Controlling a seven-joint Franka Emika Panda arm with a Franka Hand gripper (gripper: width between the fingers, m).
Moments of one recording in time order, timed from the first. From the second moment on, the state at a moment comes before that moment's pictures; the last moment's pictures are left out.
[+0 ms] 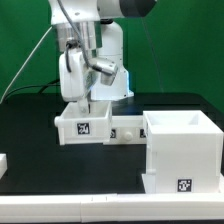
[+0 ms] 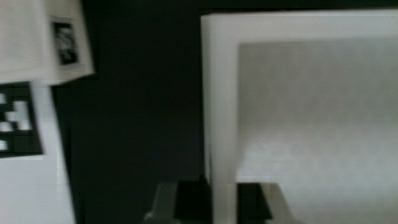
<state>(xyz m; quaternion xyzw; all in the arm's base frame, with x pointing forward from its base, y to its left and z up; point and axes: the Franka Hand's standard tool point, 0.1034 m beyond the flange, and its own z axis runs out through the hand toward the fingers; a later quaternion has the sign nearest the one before) 0.482 -0.058 0.087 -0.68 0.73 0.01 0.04</state>
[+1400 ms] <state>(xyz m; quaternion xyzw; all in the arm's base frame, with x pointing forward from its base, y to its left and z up) 0.517 -0.094 0.046 -0.73 0.69 0.00 0.03</state>
